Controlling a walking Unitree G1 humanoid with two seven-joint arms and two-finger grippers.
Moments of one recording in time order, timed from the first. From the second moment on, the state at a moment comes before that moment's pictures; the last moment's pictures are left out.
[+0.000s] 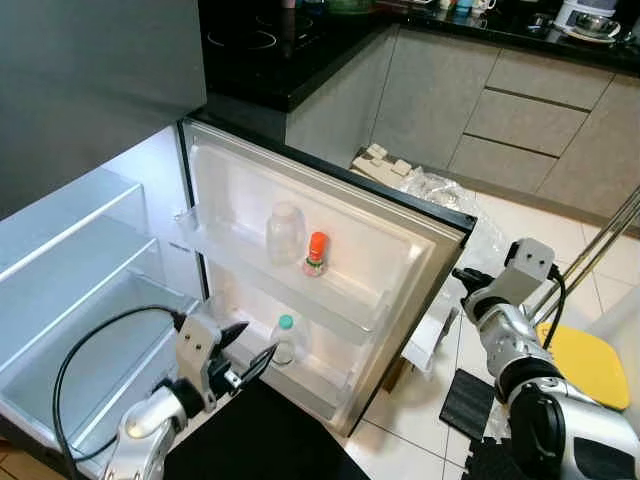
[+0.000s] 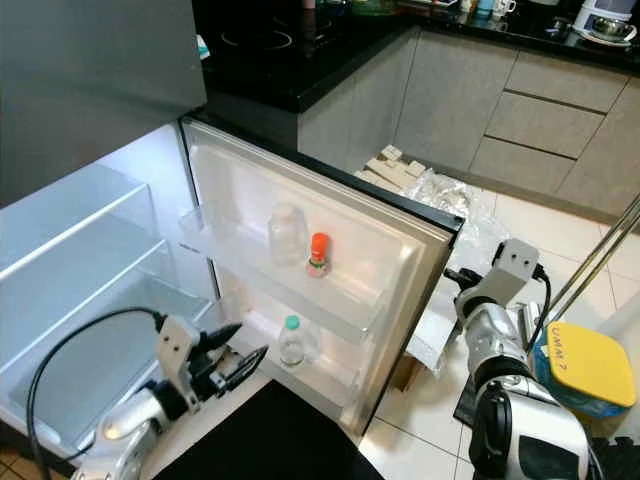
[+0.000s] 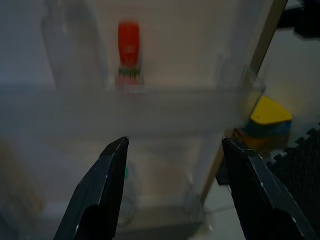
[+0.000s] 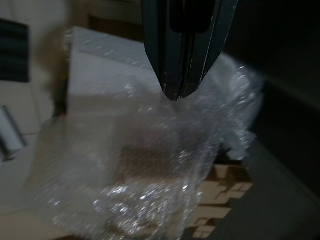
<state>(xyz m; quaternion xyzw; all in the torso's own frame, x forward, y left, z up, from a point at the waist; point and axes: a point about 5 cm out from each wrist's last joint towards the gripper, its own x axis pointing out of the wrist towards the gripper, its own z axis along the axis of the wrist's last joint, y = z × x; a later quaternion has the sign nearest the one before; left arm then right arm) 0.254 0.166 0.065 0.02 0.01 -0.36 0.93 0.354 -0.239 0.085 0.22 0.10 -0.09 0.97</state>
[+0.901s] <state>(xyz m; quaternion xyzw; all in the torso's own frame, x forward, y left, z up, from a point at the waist) 0.244 0.168 0.084 0.00 0.05 -0.41 0.91 0.345 -0.194 0.077 0.27 0.11 0.22 0.93</state>
